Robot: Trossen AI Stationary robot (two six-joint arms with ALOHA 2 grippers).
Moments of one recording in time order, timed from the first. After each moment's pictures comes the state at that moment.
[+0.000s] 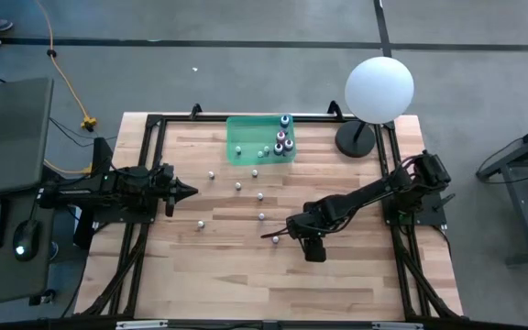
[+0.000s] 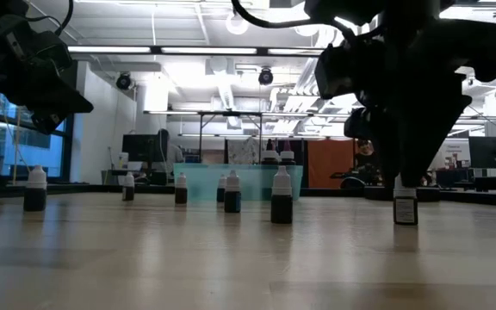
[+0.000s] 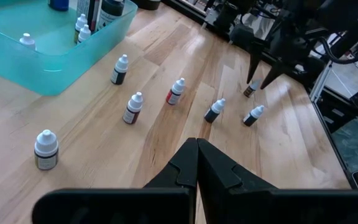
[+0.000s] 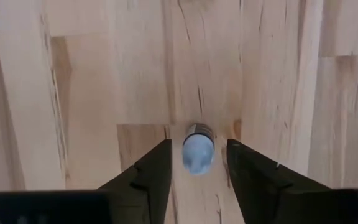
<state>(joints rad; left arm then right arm) 0.00 0.01 0.17 -0.47 -0.09 -0.48 0.28 1.77 1.11 -0.67 -0.11 0.36</state>
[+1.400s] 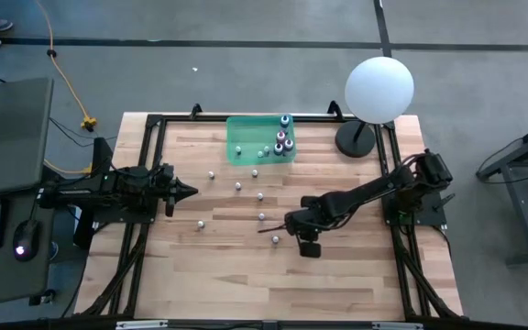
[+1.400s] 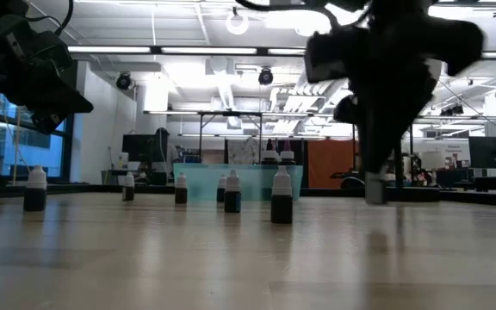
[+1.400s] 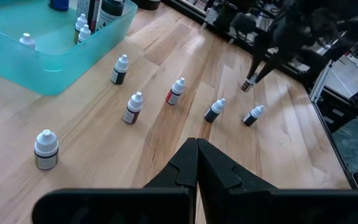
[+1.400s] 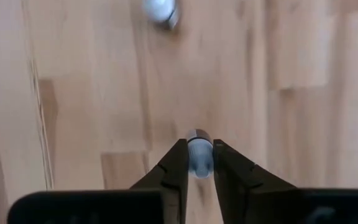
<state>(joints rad) 0.00 0.01 0.17 -0.47 -0.09 -0.48 0.26 1.75 1.15 -0.68 -0.01 0.37</state>
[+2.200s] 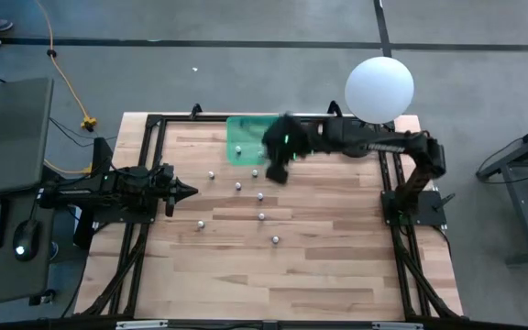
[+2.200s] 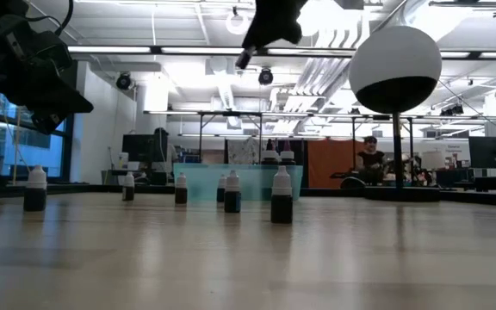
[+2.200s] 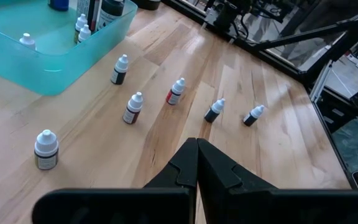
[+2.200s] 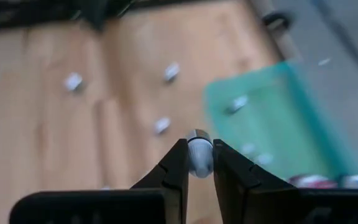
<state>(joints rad) 0.00 0.01 0.17 -0.47 -0.09 -0.48 -0.14 1.74 1.76 -0.80 0.09 0.08</state>
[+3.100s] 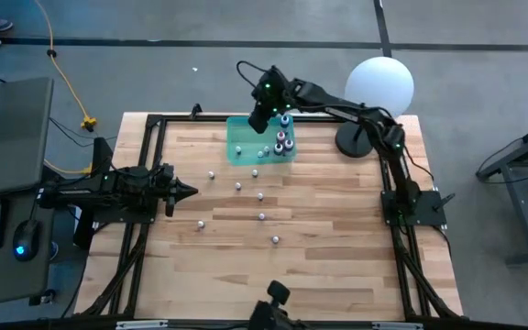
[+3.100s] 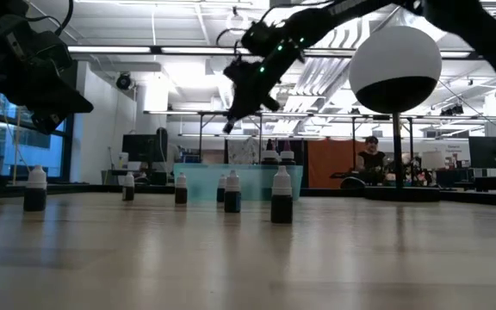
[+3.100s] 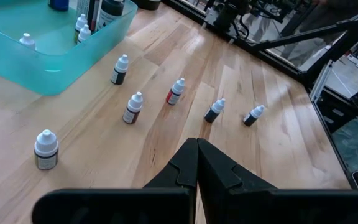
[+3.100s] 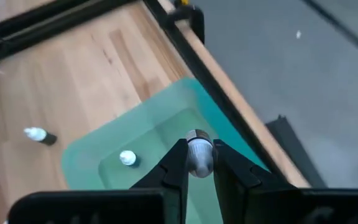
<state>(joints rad) 0.00 0.01 0.17 -0.47 -0.09 -0.48 -0.54 2.14 1.99 -0.60 -0.11 0.05</state>
